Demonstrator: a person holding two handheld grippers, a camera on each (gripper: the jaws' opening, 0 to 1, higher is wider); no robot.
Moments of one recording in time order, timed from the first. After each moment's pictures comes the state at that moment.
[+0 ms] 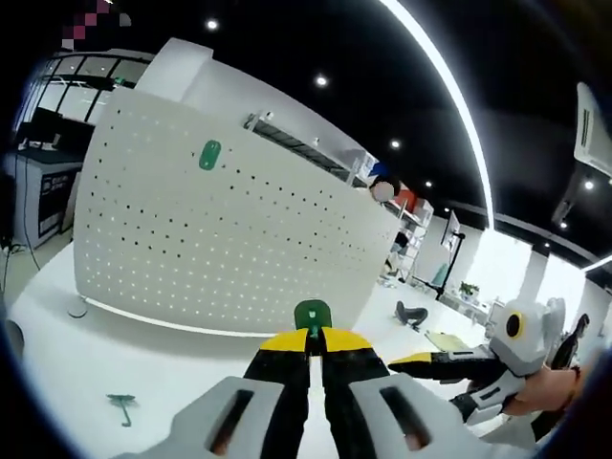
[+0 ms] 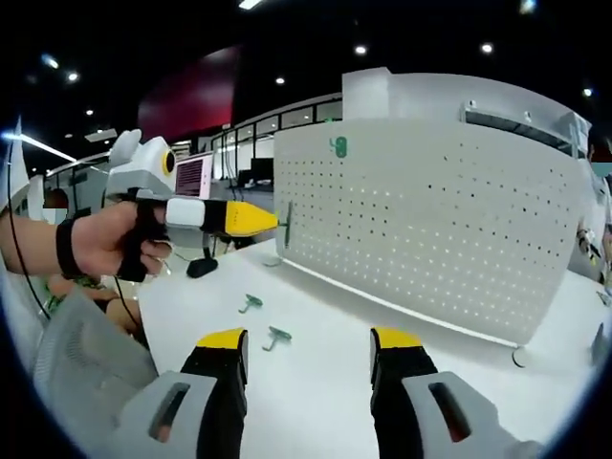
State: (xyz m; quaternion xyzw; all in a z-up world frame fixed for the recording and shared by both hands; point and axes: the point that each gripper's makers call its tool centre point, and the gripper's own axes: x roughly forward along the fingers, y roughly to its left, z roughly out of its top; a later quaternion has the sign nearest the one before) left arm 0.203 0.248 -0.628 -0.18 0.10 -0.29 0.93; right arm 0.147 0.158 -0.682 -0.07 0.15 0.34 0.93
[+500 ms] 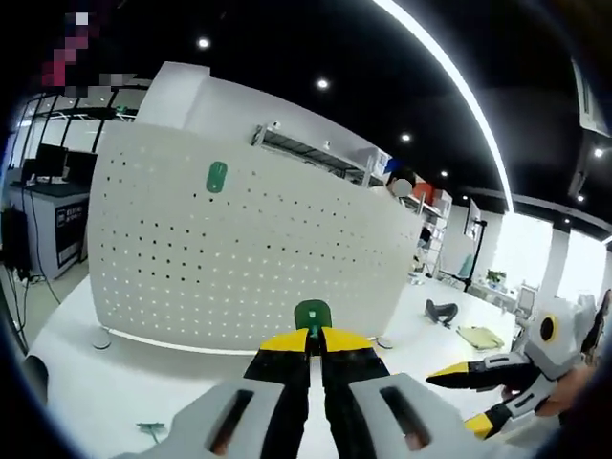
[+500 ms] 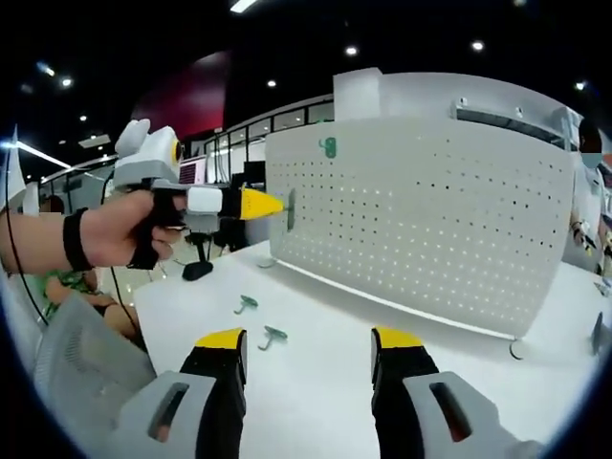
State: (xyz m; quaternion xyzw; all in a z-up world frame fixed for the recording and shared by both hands) left arm 0.232 0.257 -0.615 -0.12 0.08 -0.24 0.96; right arm 0.147 0.151 -0.680 -0.05 0.15 0.32 0.93
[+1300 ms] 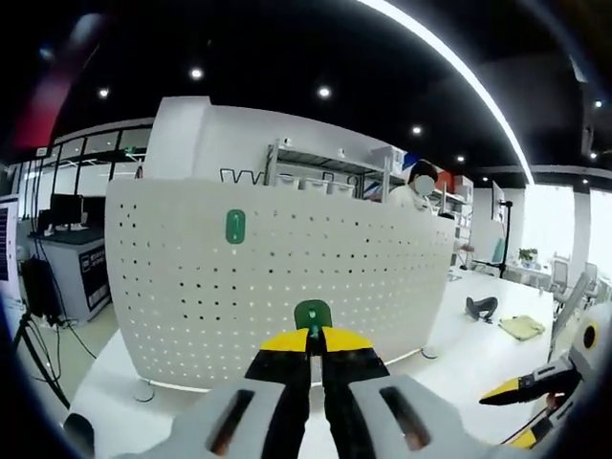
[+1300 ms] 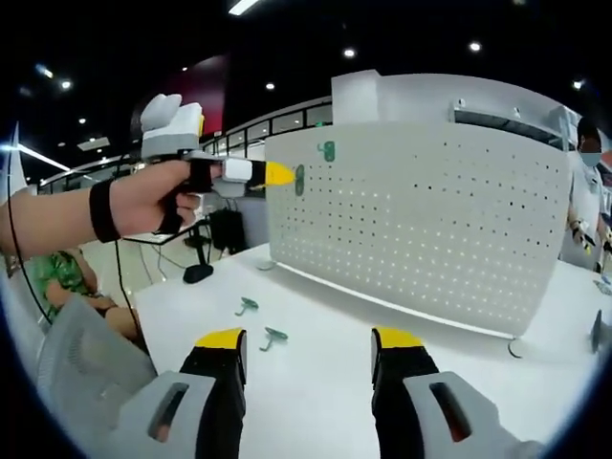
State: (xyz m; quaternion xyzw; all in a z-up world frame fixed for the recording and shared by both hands) left arm 0.272 0.277 -0.582 -0.05 0.05 -0.19 0.98; right arm 0.143 0.148 -0.676 -0.05 0.14 0.32 0.93
